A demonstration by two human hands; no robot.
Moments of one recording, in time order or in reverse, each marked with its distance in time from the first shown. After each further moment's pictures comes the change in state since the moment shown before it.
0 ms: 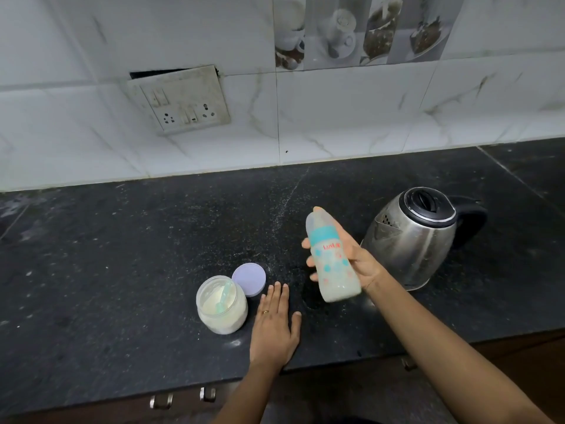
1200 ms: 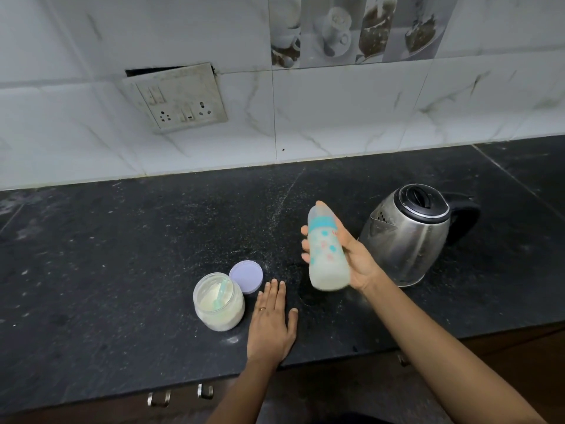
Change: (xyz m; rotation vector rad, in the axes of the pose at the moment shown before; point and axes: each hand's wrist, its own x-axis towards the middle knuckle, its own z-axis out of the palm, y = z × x) left_hand 0.000 0.001 0.001 0.009 -0.012 -0.016; right_hand -0.008 0.002 0.014 0.106 0.059 -0.094
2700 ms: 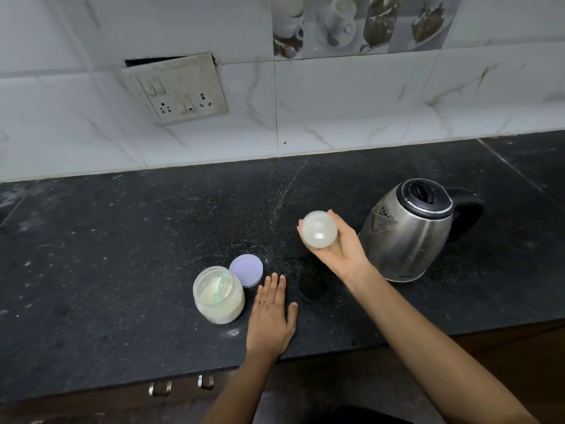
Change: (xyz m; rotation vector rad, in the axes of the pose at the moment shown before) left_hand 0.000 0.001 -0.002 0.001 -0.021 -0.003; right_hand 0.007 0.004 0.019 0.216 0.456 0.015
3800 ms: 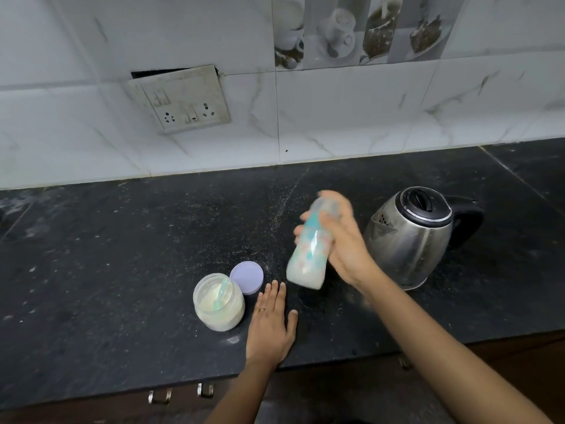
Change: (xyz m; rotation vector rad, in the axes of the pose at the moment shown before) left_hand 0.000 0.001 -0.002 0.008 0.004 0.002; right_hand -0.015 -0.005 0.017 -0.599 -0.243 -0.482
